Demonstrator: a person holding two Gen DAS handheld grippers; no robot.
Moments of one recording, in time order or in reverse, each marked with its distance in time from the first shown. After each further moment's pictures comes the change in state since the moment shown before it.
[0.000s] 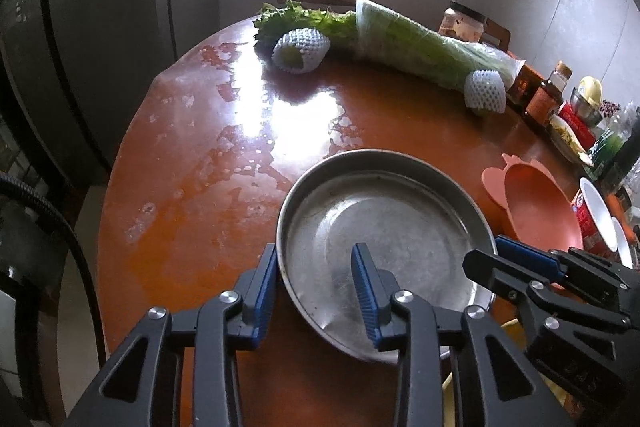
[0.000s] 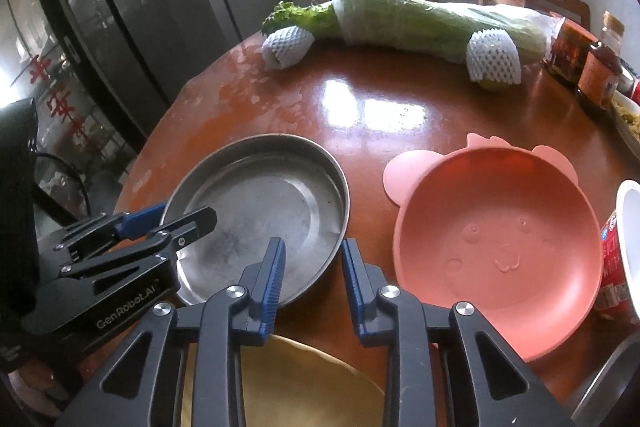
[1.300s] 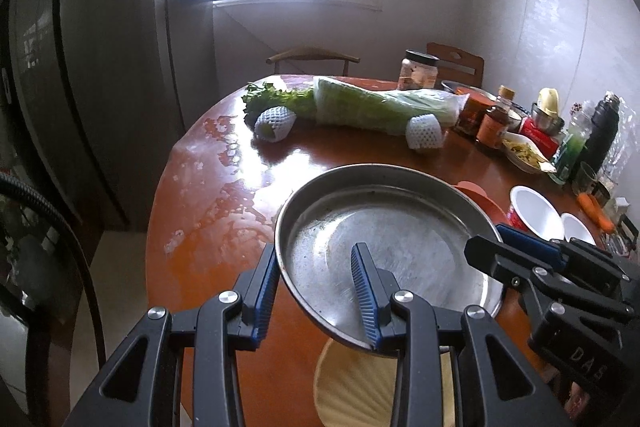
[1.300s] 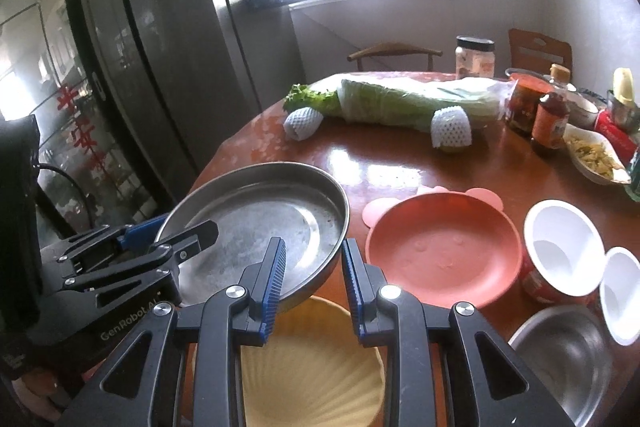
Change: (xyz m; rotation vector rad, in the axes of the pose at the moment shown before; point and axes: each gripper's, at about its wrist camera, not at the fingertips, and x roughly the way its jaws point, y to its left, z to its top) left arm -0.104 -0.050 -0.021 0.079 -0.188 0.023; right arm -0.116 0.002 -0.028 -0.027 -0.230 0.019
